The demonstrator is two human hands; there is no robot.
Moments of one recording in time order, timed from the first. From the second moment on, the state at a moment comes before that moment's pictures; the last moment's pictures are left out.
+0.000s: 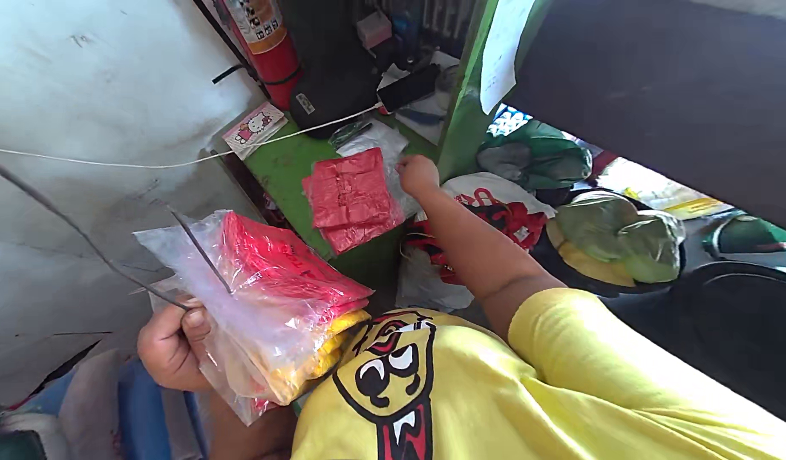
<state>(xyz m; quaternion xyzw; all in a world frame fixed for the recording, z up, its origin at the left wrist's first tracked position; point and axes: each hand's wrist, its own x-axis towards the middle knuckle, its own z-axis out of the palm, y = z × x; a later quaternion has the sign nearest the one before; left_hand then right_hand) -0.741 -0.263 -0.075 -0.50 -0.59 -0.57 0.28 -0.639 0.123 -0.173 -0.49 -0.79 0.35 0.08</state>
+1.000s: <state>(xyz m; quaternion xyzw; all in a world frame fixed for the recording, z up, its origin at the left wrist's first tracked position) -0.727 -0.186 -0.070 -0.50 -0.57 -0.59 0.28 -0.642 -0.007 0.130 0.00 -0.97 0.16 0.16</state>
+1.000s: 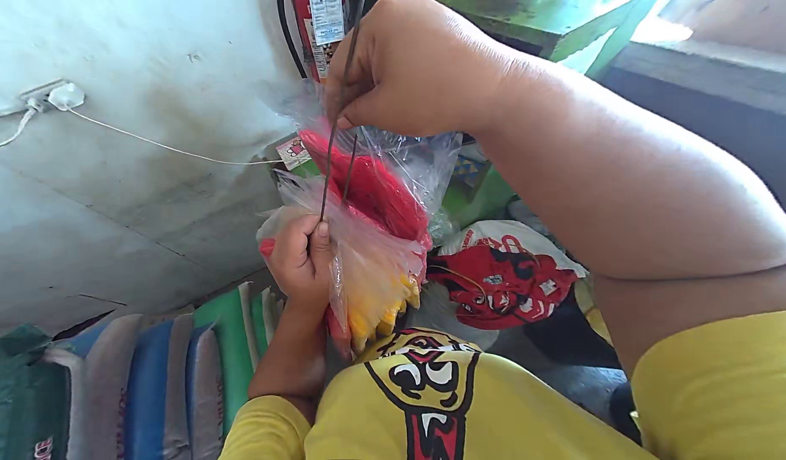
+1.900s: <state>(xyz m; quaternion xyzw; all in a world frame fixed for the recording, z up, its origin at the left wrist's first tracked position) -0.720 -0.190 -0.071 -0.47 -0.53 -0.65 0.26 -0.630 -0.051 0.059 0.09 -0.93 0.33 0.15</state>
